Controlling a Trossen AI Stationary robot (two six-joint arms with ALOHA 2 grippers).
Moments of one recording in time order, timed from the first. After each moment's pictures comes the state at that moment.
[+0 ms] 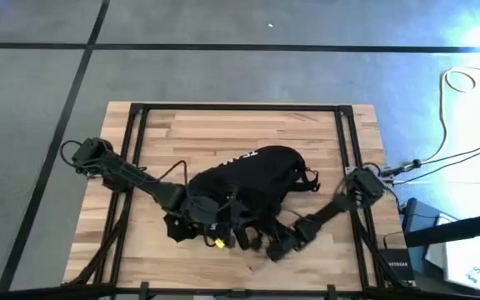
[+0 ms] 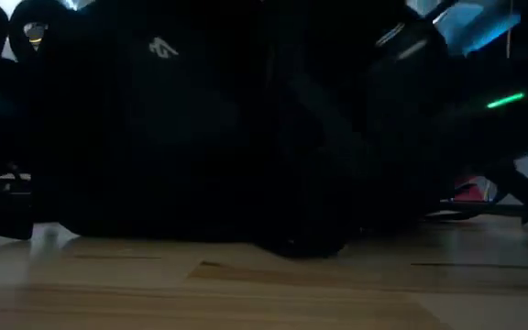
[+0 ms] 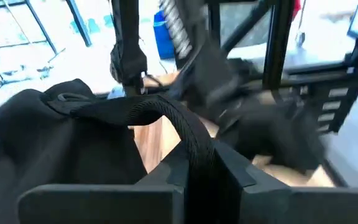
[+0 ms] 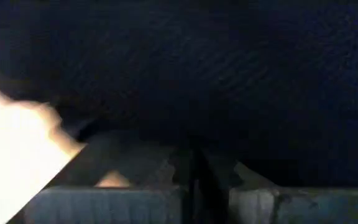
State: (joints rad) left arm -0.43 1.69 1.24 0.18 -0.44 0.03; right arm 0.60 2.07 0.96 0.26 0.93 0.86
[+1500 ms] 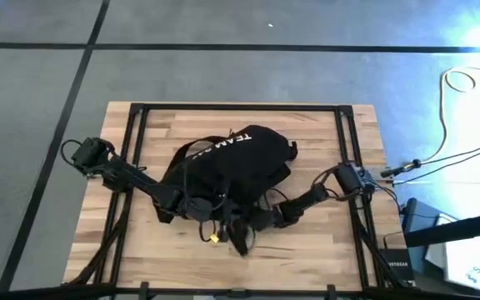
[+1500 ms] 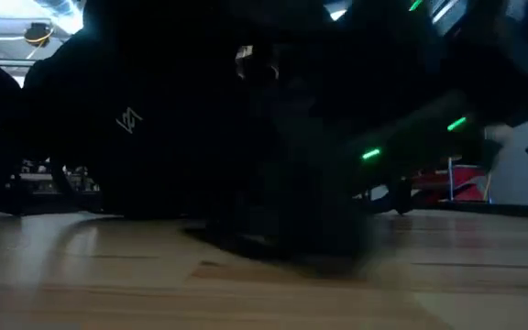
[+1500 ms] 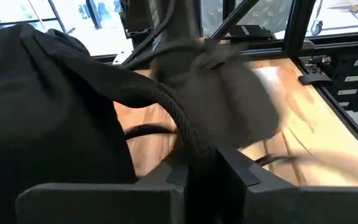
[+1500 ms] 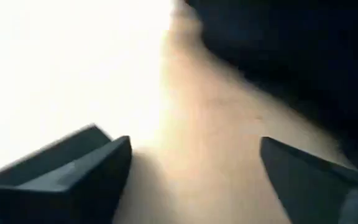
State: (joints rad) left arm -0.41 1.69 0.95 0.41 -0.46 -0.04; right arm 0.42 2.22 0.96 0.74 0.55 0.14
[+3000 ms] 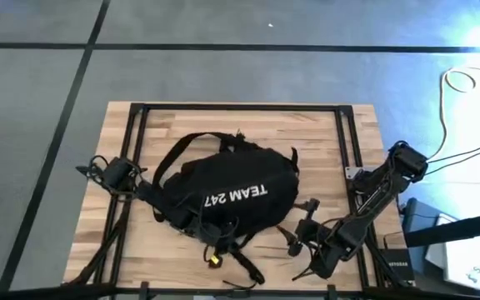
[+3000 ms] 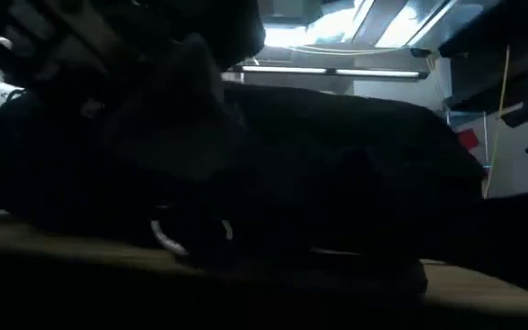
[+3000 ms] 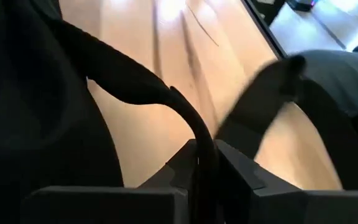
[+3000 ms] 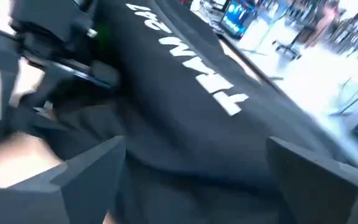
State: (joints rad) left arm -0.50 2.01 0.95 0.54 -0.12 -0.36; right arm 0.89 1.63 0.95 -0.56 1.17 0.86
